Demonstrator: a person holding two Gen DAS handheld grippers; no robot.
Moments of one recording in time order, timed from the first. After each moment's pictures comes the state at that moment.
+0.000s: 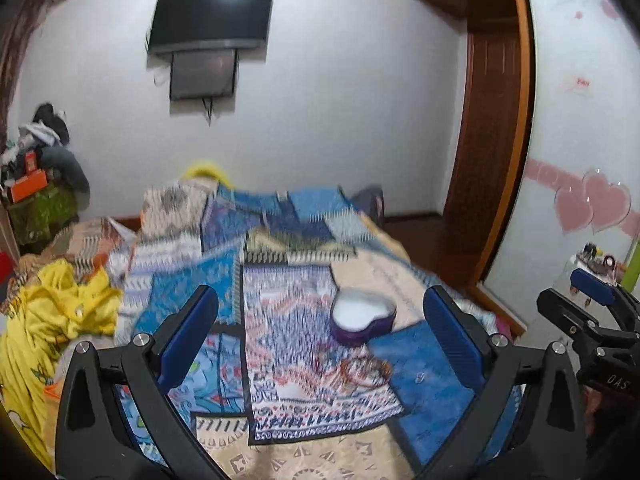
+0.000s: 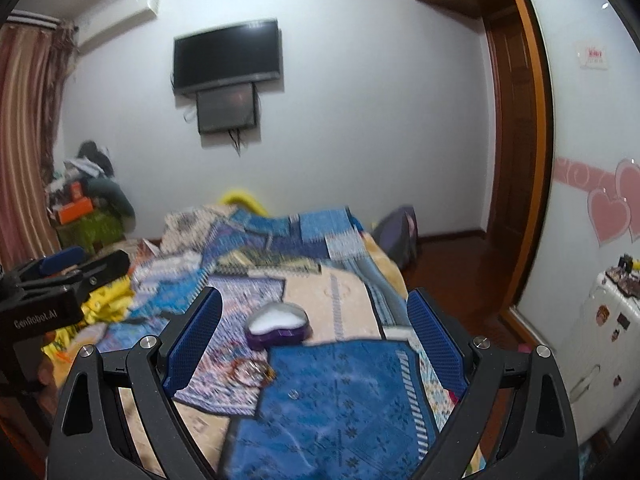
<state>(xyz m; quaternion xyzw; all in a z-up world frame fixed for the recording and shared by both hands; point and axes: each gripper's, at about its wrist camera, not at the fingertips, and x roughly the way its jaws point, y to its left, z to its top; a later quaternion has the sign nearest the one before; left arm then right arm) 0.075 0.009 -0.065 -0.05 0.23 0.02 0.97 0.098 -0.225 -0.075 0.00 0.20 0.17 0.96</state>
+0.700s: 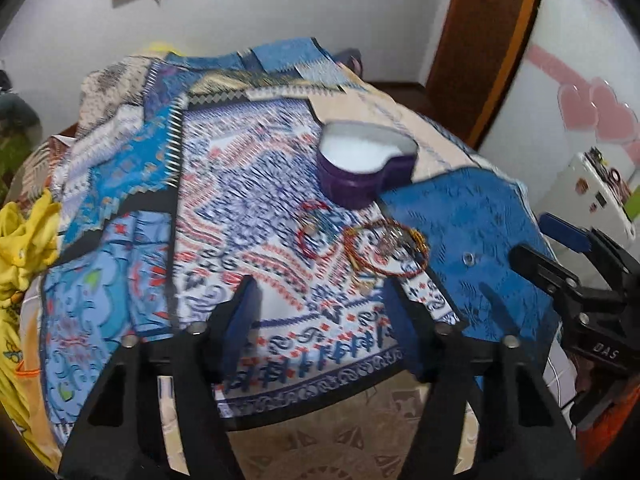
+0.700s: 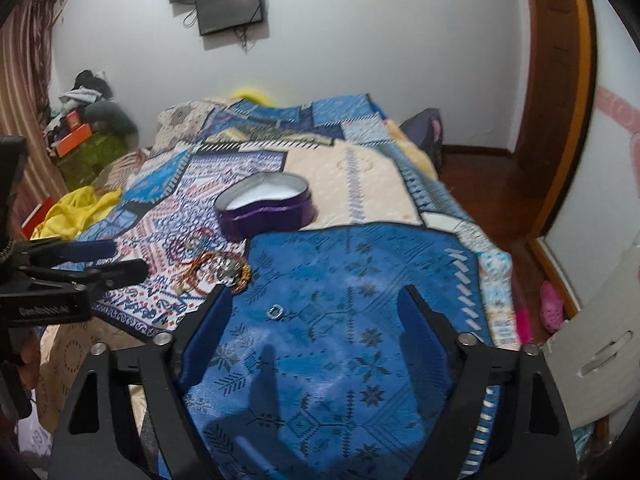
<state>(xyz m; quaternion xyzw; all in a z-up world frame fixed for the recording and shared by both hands) 0.143 0.000 -0.191 -0.03 0.45 -0.05 0.89 0.149 -0.213 -0.169 -0.03 0.36 0.22 0.91</state>
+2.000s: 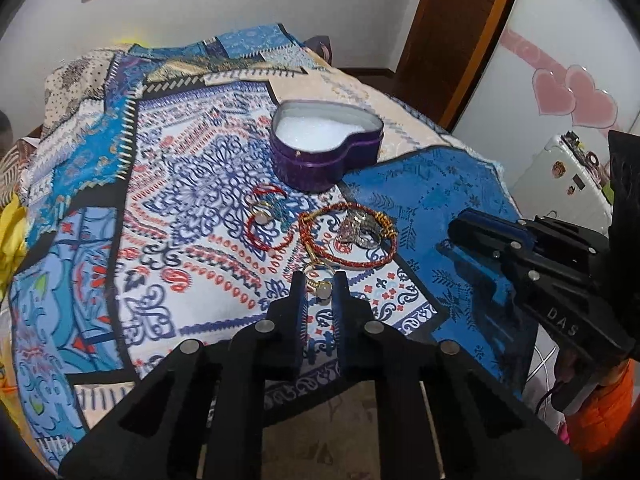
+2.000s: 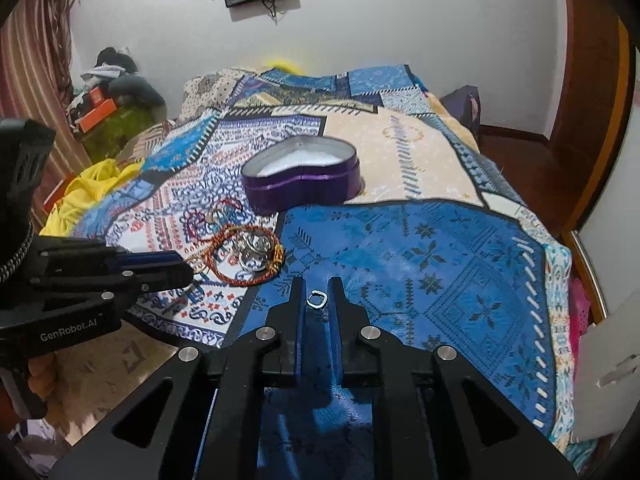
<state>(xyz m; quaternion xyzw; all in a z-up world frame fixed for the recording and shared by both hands) 0.143 -0.011 -0.198 -0.04 0.46 -0.10 0.88 0.164 -0.192 -0.182 -0.03 0.39 0.27 0.88</state>
